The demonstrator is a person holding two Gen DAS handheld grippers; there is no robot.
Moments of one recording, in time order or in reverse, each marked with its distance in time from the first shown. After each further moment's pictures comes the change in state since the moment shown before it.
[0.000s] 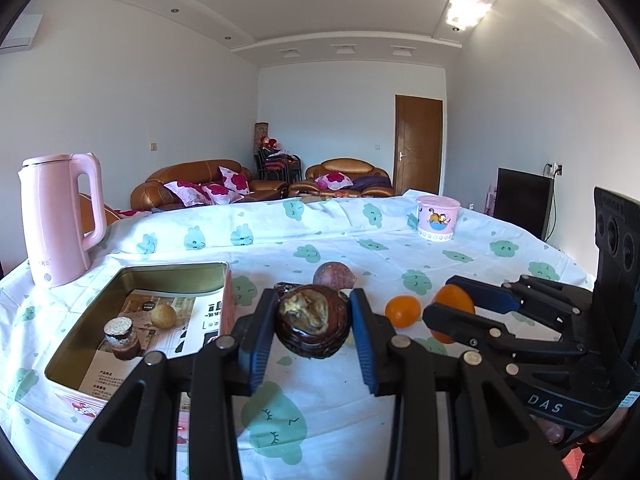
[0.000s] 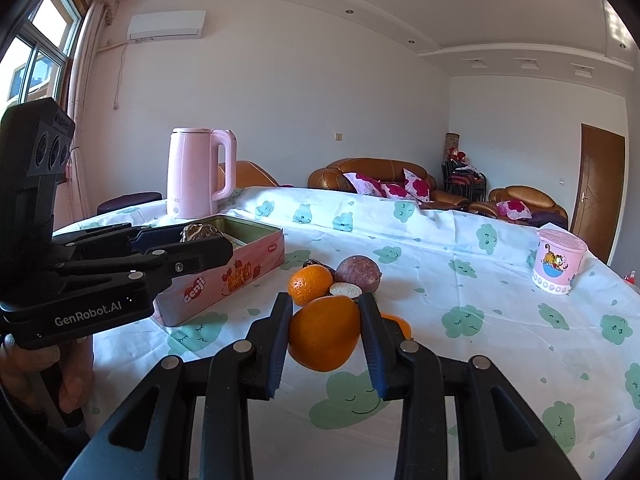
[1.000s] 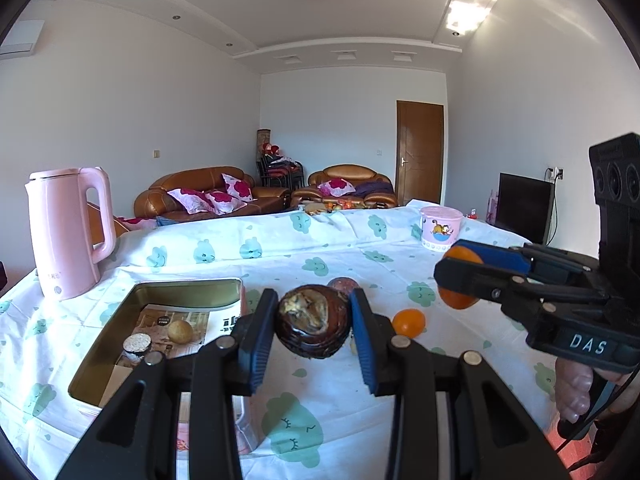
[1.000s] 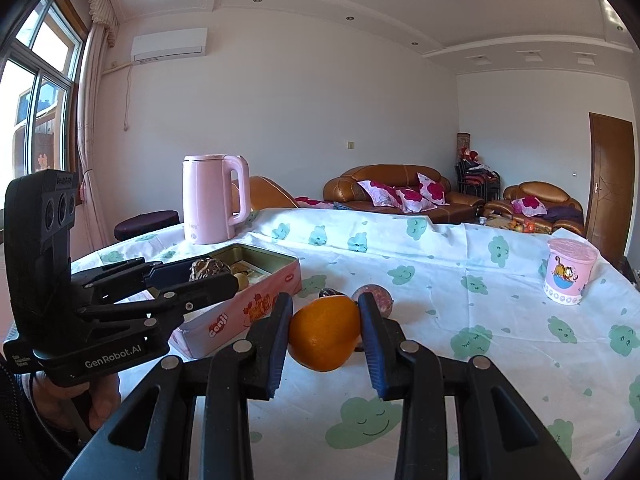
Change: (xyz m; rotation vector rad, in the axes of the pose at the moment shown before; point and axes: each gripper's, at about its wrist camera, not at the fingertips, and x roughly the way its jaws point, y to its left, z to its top) left arm -0.011 0.011 0.014 0.005 -0.020 0.019; right arm -0.011 -0.003 0.041 0.037 -0.032 0.086
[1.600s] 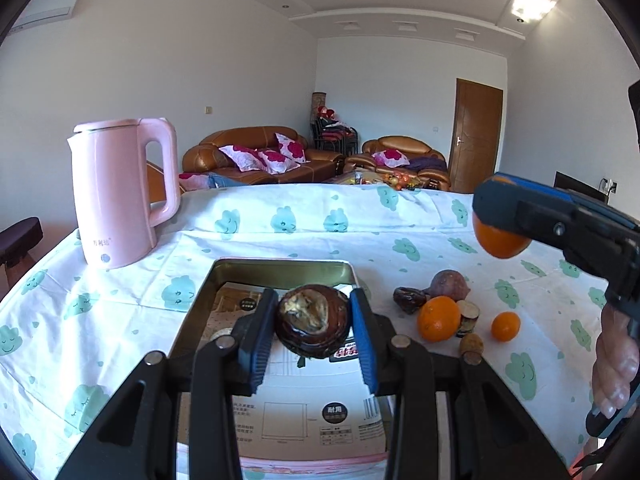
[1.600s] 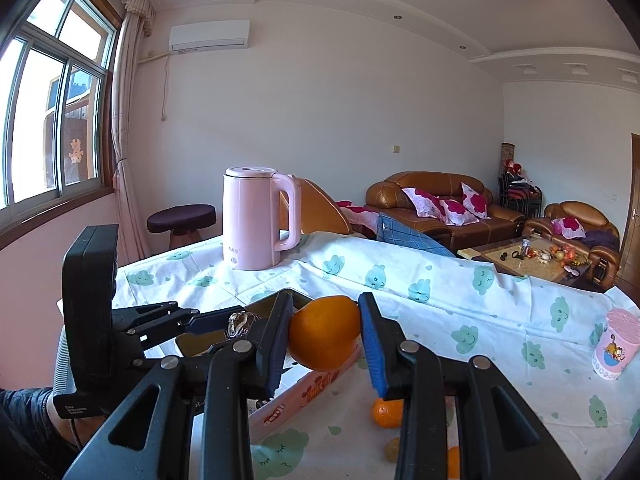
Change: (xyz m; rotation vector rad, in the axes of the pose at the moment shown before) left arm 0.032 0.085 0.009 -0.119 0.154 0.169; right arm 0.076 0.052 0.069 -0.067 0.036 0.136
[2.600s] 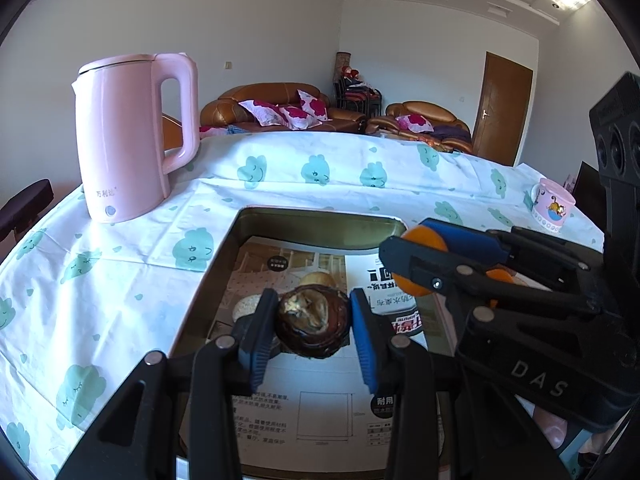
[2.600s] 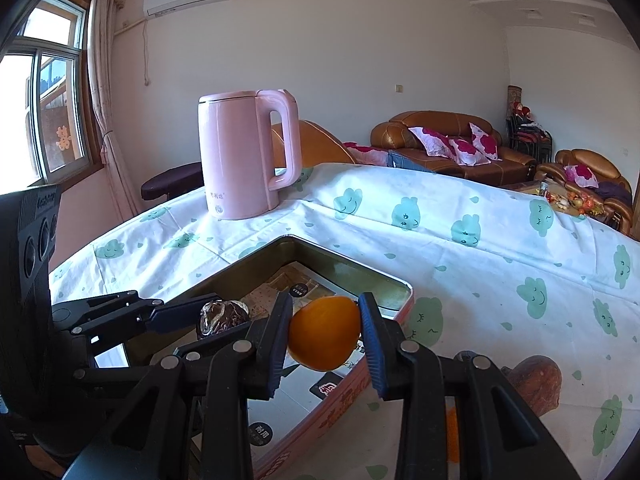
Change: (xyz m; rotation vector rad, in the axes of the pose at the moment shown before) left arm 0.042 0.024 -0.010 -0.052 0.160 0.060; right arm 0.115 0.005 -0.031 0.082 0.202 0.026
